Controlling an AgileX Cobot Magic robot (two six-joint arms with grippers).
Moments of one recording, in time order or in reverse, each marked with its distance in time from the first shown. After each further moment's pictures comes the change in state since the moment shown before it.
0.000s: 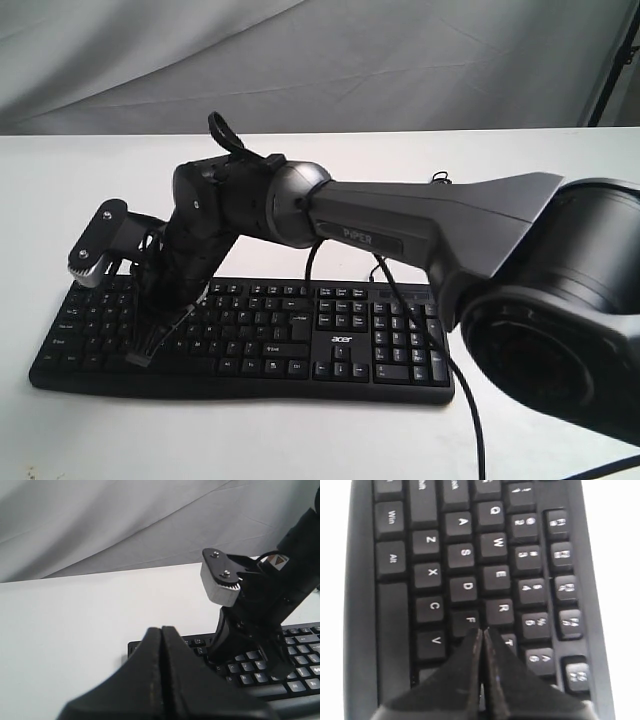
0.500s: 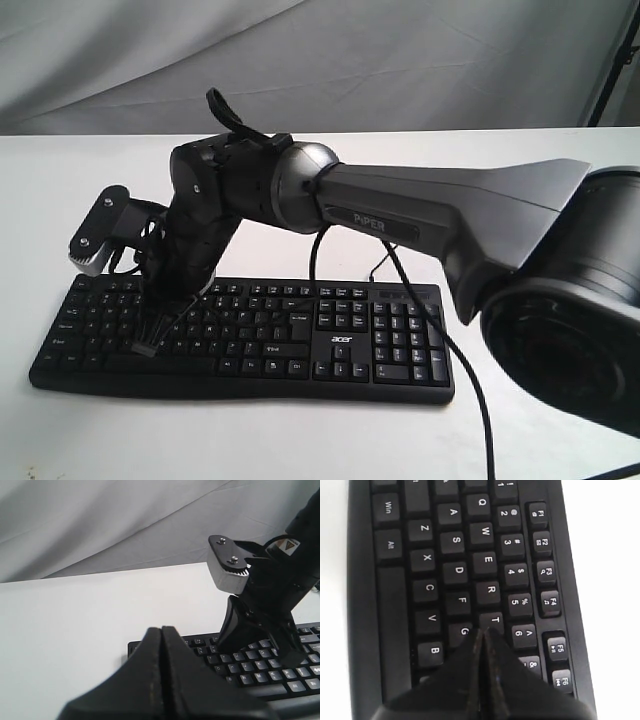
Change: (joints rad) left arm 0.000 0.000 0.000 0.000 0.000 0.000; right arm 0.000 -0.036 0.000 -0.066 0.055 0.048
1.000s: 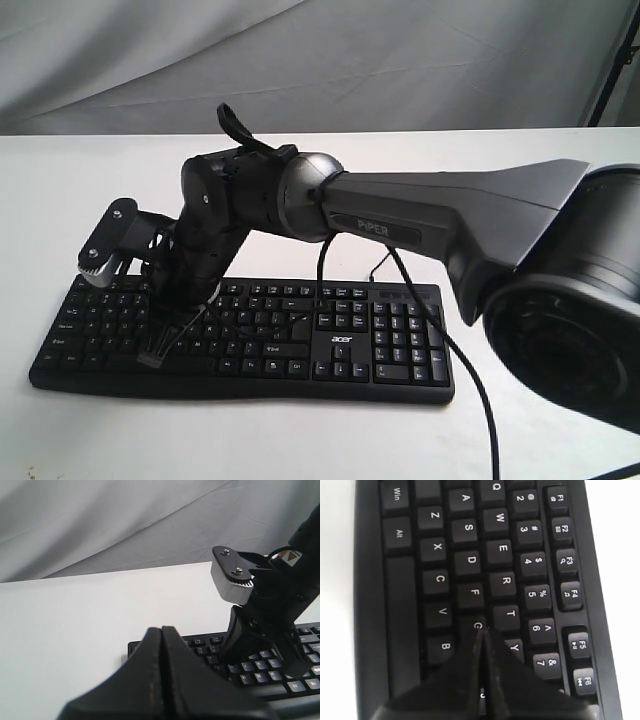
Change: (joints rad) left arm 0.000 0.000 0.000 0.000 0.000 0.000; right arm -0.007 -0.004 0.056 0.057 -0.036 -0.042
